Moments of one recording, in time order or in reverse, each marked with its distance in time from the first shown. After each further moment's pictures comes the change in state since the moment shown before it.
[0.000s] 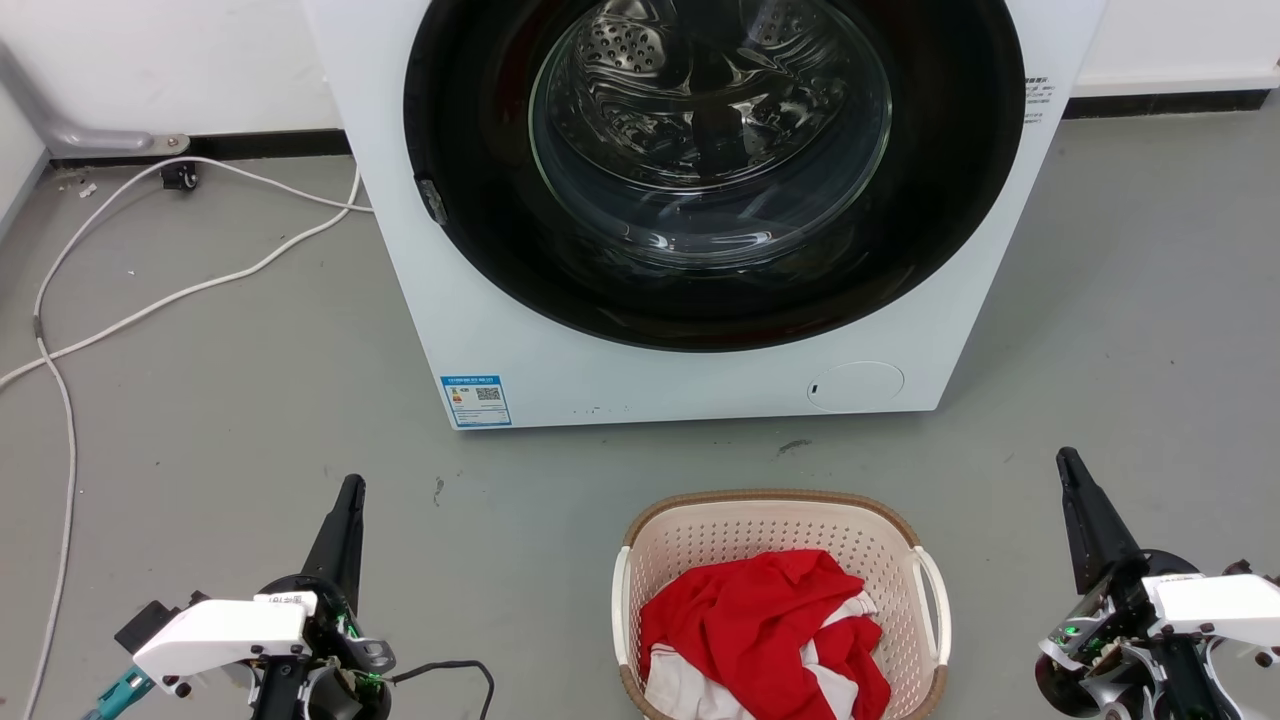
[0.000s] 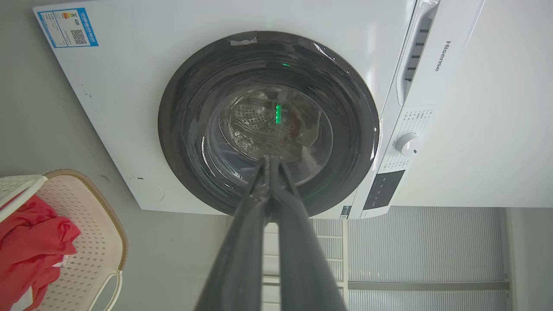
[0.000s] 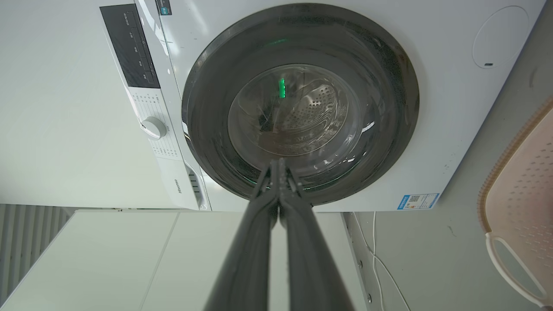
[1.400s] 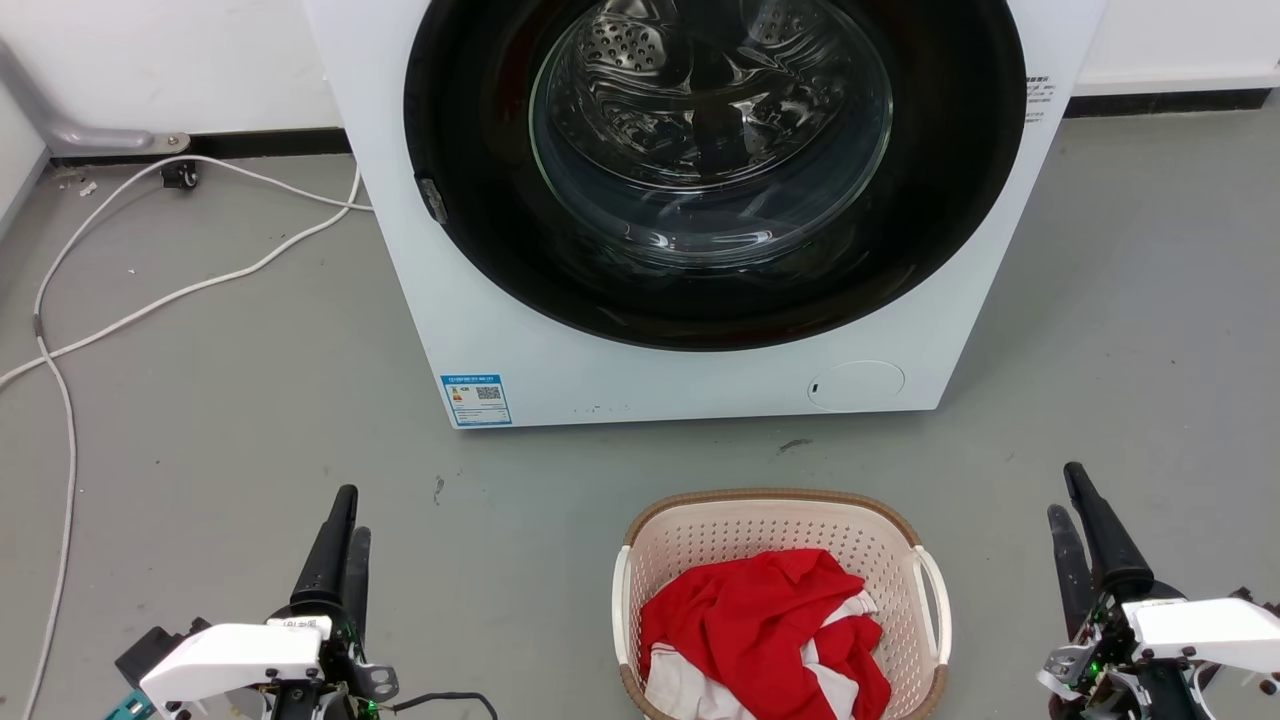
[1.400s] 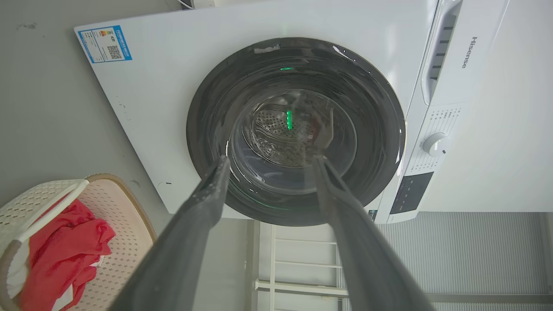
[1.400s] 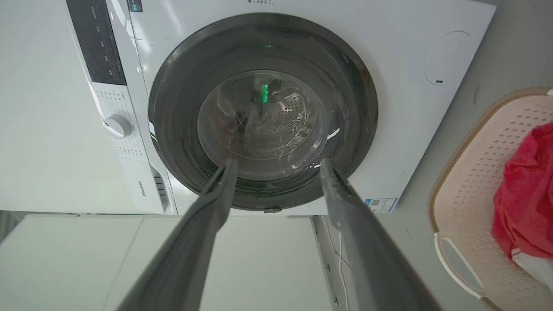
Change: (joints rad) left arm 0.038 -0.005 -0.009 0.008 0.066 0.004 -0.043; right arm 0.037 0.002 0.008 0.016 -0.092 0.000 -0.045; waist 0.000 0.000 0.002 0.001
